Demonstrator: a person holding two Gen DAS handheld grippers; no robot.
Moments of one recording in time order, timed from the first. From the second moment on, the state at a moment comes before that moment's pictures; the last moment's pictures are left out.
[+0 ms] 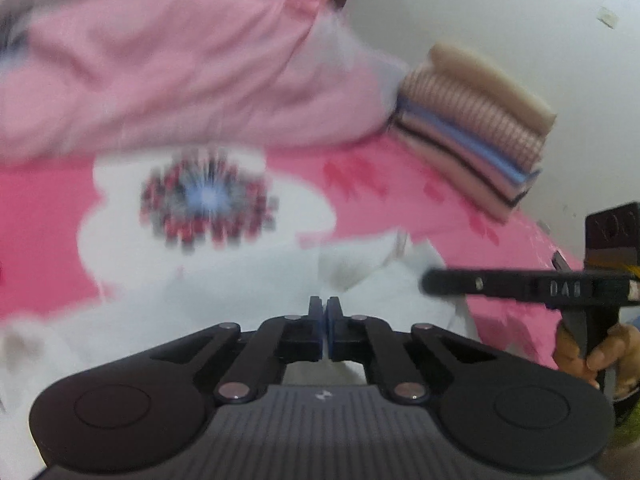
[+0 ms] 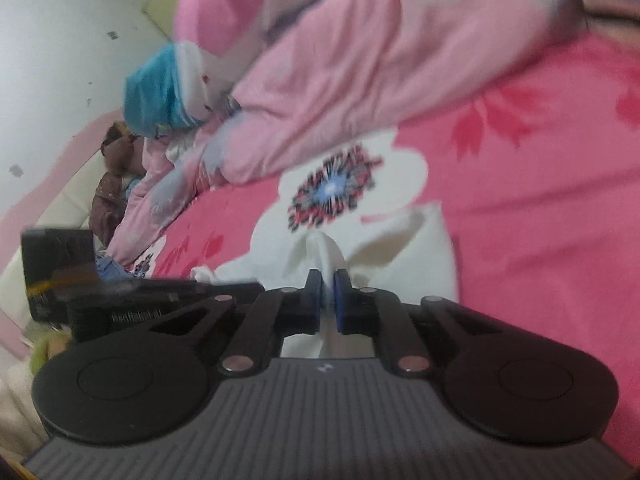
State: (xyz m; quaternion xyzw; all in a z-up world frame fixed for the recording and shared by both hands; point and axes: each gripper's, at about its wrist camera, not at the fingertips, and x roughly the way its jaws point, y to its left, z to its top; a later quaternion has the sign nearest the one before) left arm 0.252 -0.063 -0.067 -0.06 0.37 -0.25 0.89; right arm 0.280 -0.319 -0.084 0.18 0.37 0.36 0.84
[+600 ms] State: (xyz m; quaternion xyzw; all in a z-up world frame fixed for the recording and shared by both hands) left arm 0.267 -0.081 -0.080 0.02 0.33 -0.24 0.91; right arm 0.288 -0.317 -0.108 0.10 0.35 0.30 0.88
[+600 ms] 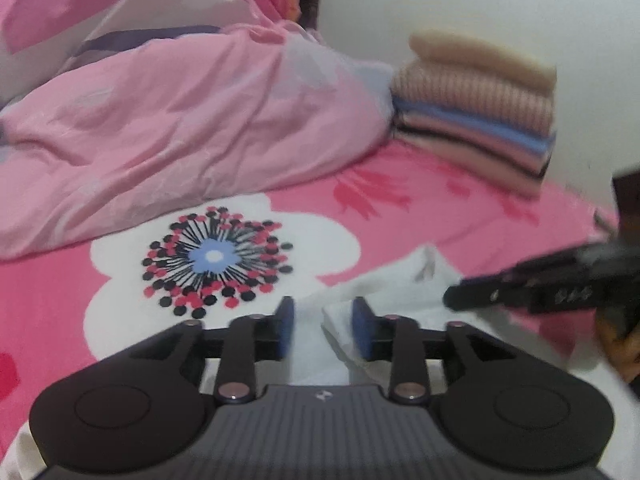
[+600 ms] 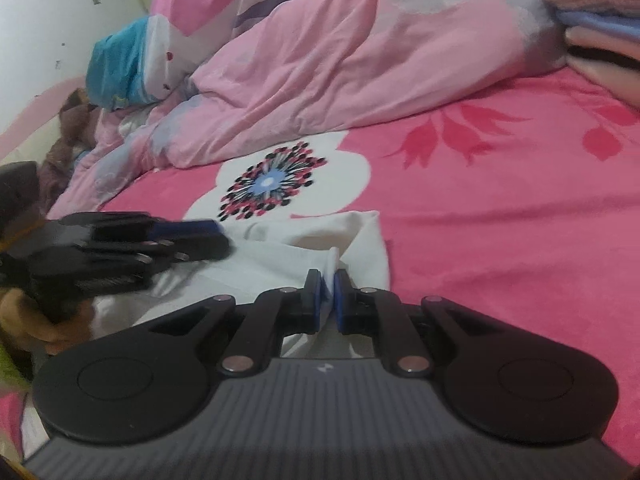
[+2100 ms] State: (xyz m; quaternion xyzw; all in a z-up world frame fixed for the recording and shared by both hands) left arm 0.288 -0.075 -0.089 -0.13 0.40 -0.34 0.84; right arm 0.269 -0.340 -0.093 0.18 0.28 0.33 0.88
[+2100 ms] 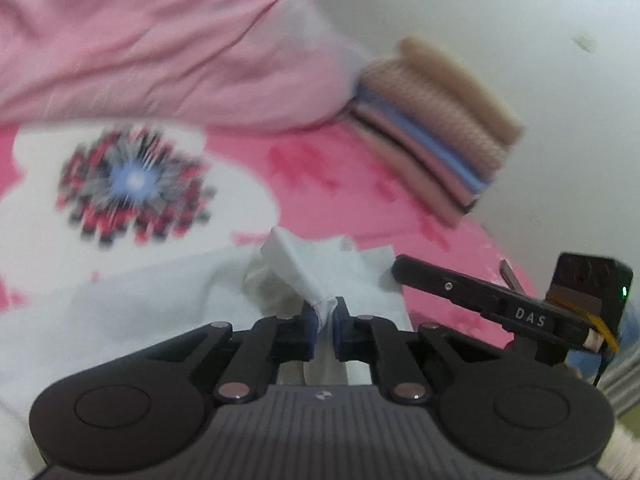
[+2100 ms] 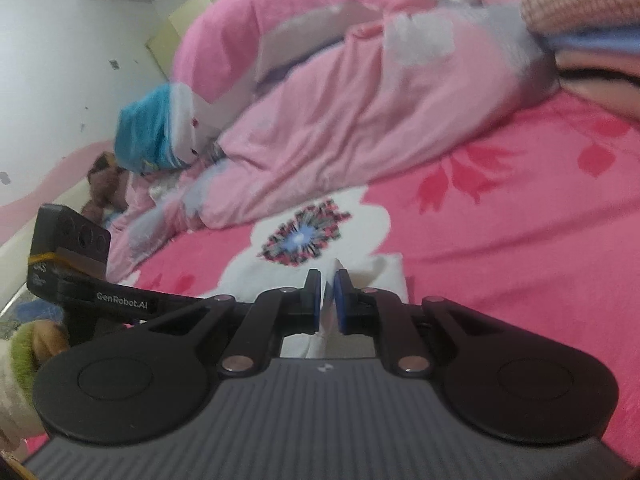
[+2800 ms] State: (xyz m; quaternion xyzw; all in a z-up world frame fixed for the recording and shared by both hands) left arm 0.297 -0.069 -0.084 -0.11 0.35 -0.32 0.88; right arm 0.270 -0.368 -0.091 0.20 0.29 0.26 0.90
